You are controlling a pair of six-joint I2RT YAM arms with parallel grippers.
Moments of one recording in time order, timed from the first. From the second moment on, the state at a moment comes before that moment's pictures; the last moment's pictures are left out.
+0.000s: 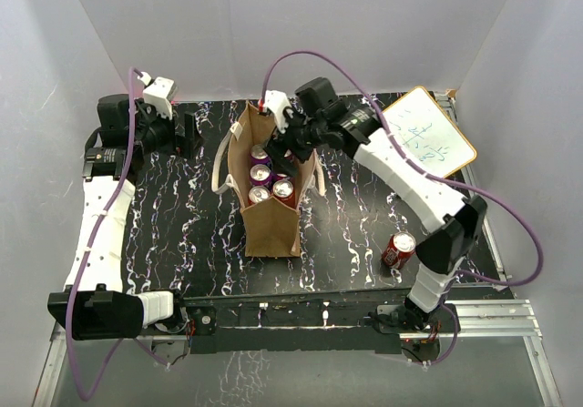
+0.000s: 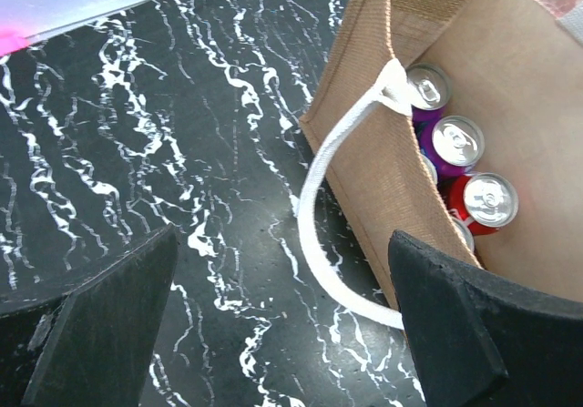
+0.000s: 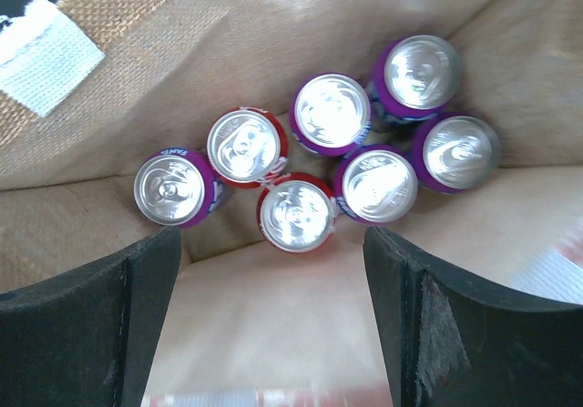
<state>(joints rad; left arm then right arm) 0.03 1.23 1.38 -0.67 0.44 0.17 0.70 1.77 1.92 -0.89 -0.35 -0.32</state>
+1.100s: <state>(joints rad) 0.03 1.27 1.34 -0.51 0.40 0.18 0.25 1.28 1.21 -1.14 -0.10 -0.56</state>
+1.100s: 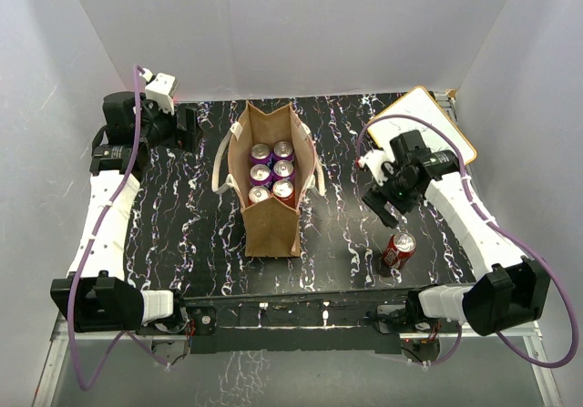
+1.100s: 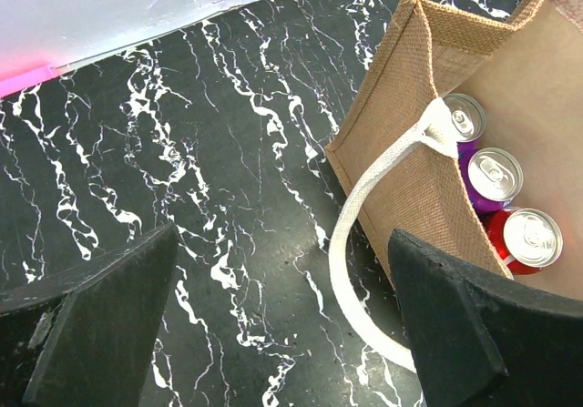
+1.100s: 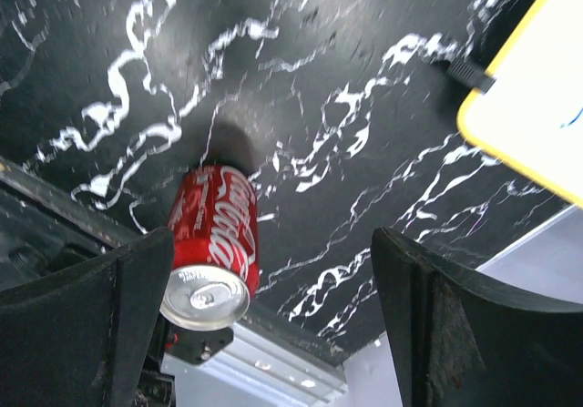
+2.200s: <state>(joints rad) 0.03 1.29 1.33 -0.49 0.45 0.15 0.24 1.17 0.94 -1.21 -0.14 -0.68</state>
